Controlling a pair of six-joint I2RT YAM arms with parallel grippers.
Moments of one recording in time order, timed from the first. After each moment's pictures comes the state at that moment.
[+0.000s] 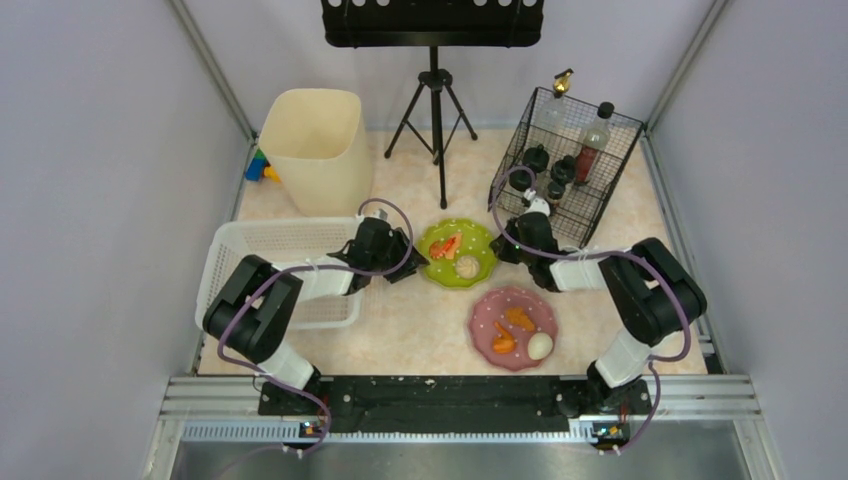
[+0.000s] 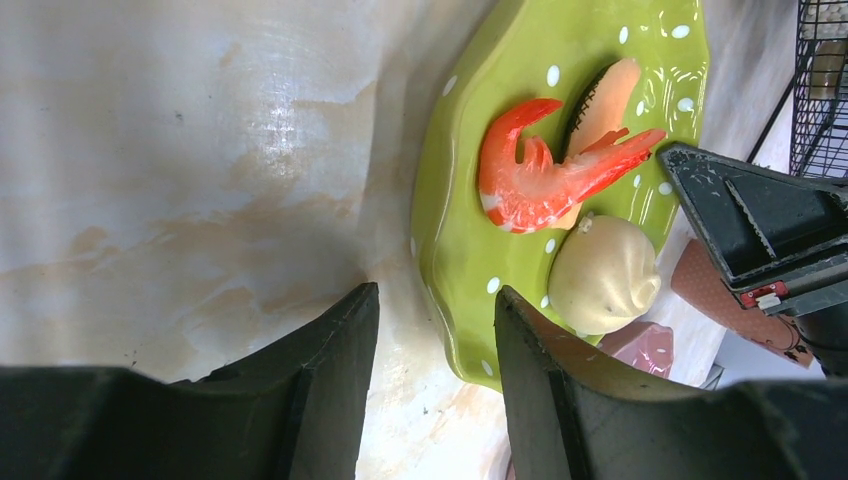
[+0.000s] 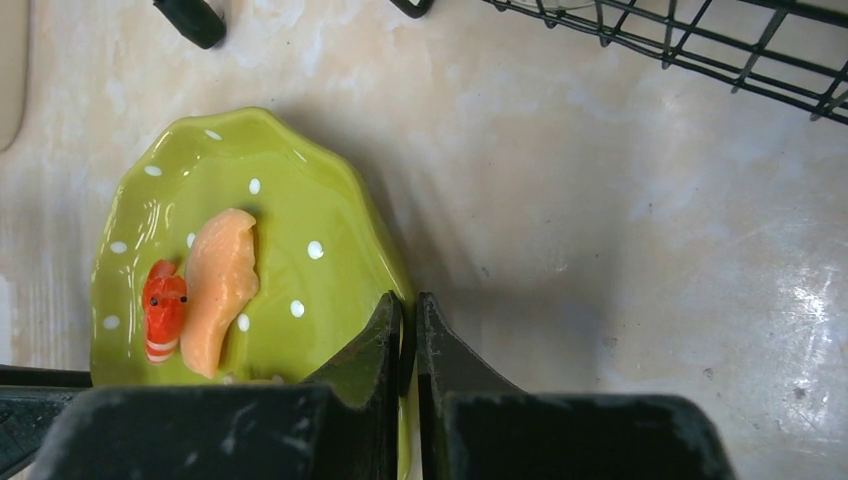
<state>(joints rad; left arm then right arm) -0.50 1.60 0.65 0.19 0.16 -0.96 0.46 1.67 0.62 0.44 0.06 0.63</state>
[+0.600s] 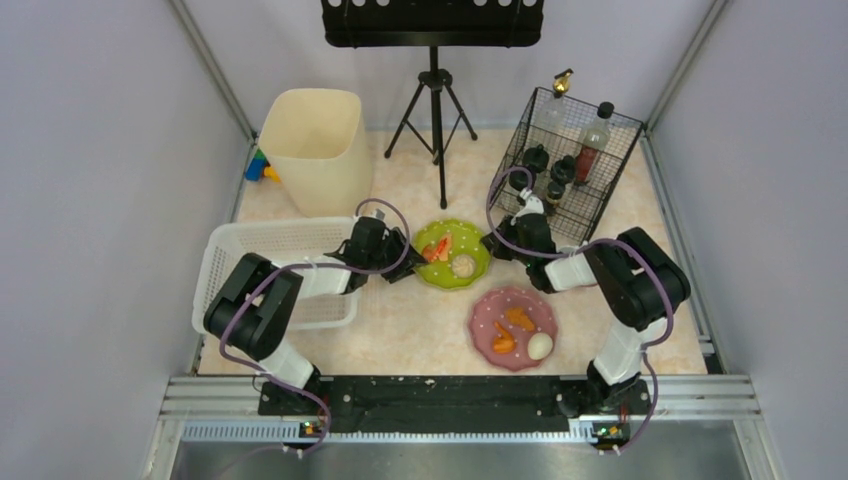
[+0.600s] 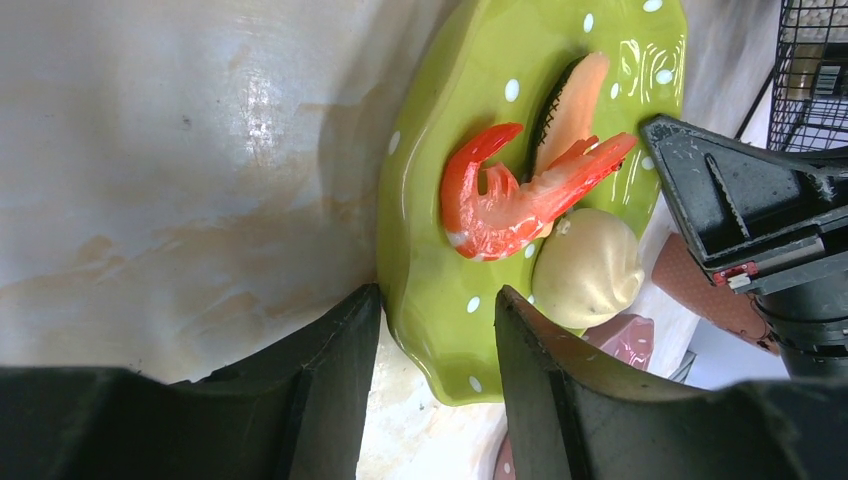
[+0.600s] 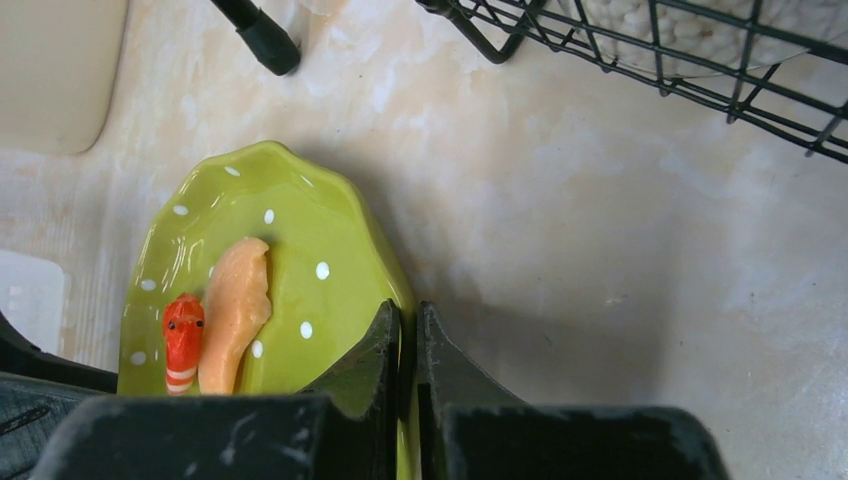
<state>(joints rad) -0.47 1.61 0.64 0.22 0.22 -0.98 0.46 1.77 0.61 0.66 -0.05 0.64</state>
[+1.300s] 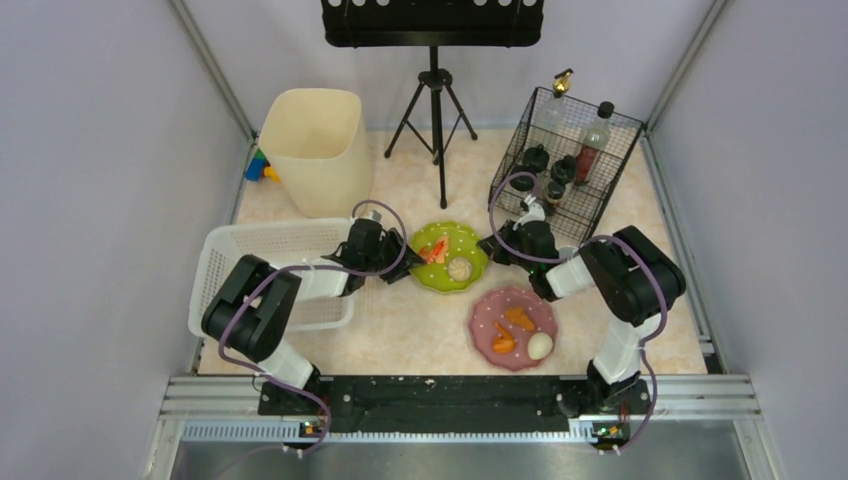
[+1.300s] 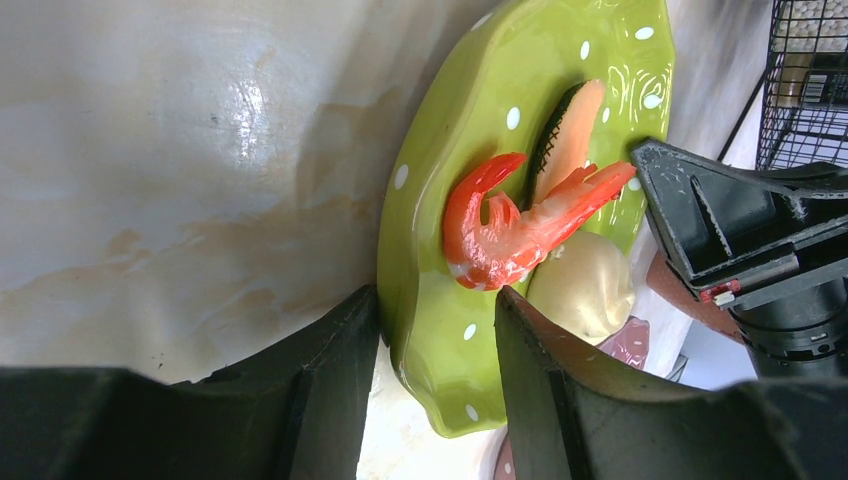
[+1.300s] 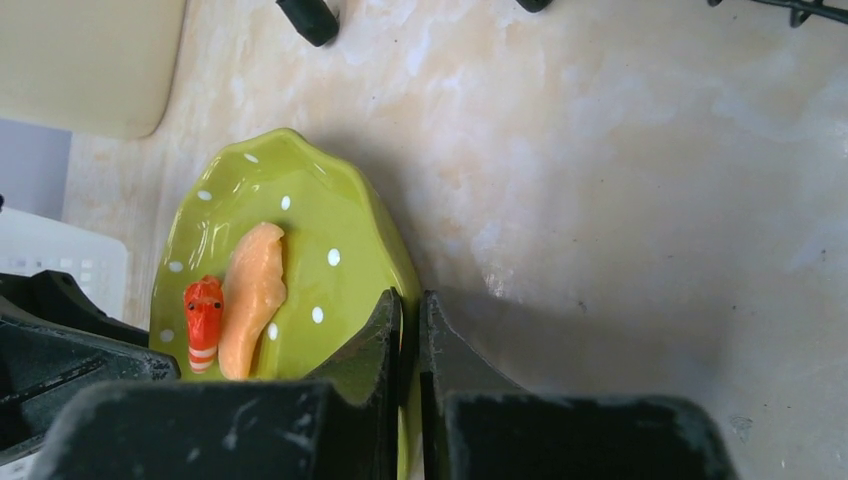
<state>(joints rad) -0.45 1.60 0.61 0.26 0.23 -0.99 0.45 1.80 0.55 0.83 -0.13 0.72</state>
